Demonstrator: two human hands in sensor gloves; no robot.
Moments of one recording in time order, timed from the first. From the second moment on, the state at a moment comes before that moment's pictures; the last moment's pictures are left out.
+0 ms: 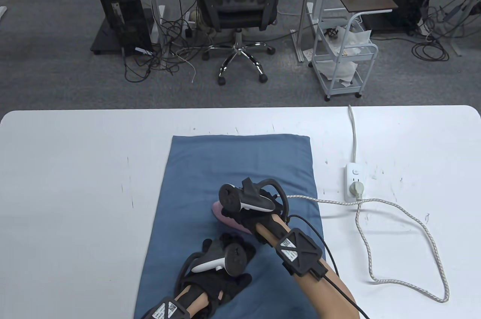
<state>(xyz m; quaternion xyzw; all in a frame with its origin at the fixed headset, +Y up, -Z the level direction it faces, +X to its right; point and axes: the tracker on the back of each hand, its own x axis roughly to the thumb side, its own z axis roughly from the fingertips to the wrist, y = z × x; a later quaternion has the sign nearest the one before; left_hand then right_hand) -0.090 -0.817 -0.281 -0.37 -0.24 0.05 0.90 -0.013 -0.723 -0.430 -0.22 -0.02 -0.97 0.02</state>
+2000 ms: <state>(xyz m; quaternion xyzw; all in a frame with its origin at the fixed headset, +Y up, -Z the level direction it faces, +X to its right) -0.090 -0.816 -0.281 -0.37 -0.24 0.04 0.90 -0.110 -0.726 -0.467 -0.23 -0.03 -0.97 0.01</state>
